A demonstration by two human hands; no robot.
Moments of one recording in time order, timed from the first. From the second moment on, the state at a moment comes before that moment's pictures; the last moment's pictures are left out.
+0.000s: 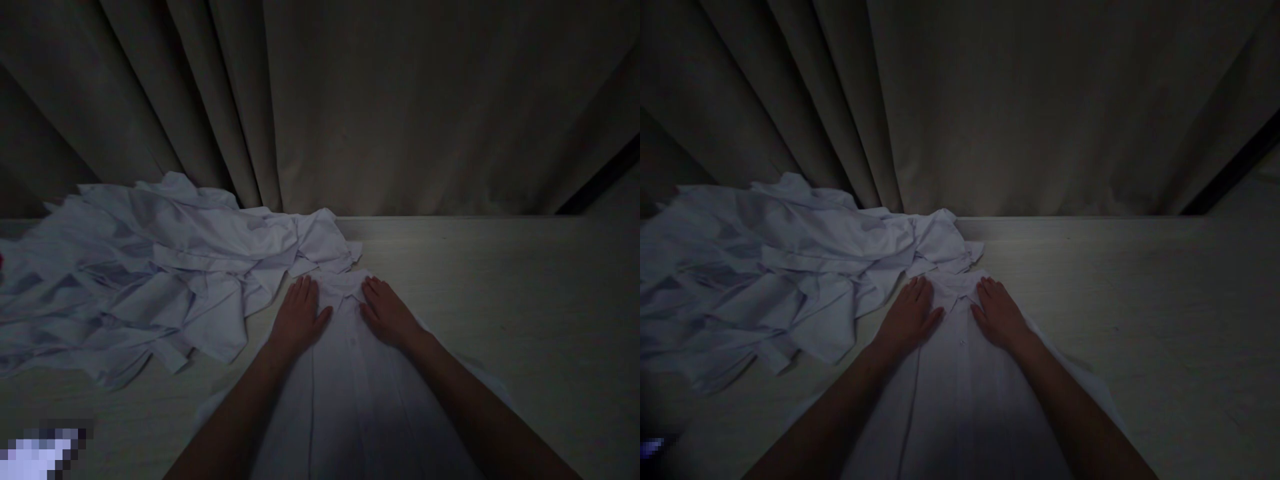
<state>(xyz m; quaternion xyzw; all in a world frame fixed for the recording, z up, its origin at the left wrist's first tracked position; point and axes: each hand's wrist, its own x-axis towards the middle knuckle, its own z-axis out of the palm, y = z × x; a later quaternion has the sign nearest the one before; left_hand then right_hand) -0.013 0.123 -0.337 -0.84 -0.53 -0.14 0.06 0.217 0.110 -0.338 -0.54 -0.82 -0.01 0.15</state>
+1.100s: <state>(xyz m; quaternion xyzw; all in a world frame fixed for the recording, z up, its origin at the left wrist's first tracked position) -0.008 0.193 -0.343 -0.70 -0.67 -0.25 -0.02 0.220 0.191 -0.349 -0.68 -0.67 -0.03 0.28</state>
